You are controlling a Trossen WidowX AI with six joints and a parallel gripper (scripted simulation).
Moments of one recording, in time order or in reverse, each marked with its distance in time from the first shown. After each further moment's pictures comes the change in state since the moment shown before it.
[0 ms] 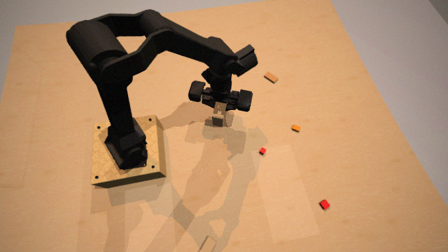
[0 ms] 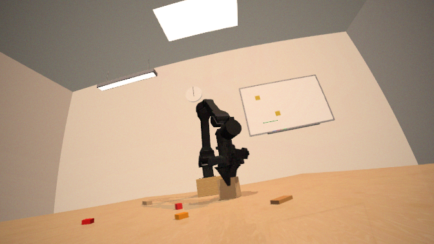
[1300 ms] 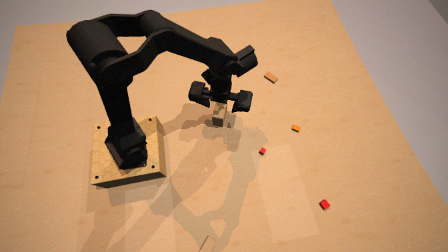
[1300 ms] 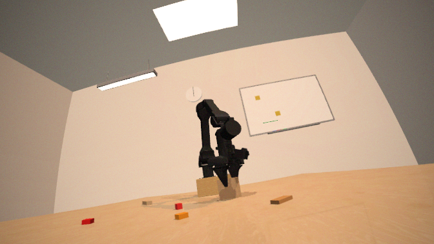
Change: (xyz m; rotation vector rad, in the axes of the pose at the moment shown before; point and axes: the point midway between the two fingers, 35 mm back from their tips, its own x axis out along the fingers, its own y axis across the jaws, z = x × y) arm 0.001 0.000 -0.001 -0.001 -0.001 0.001
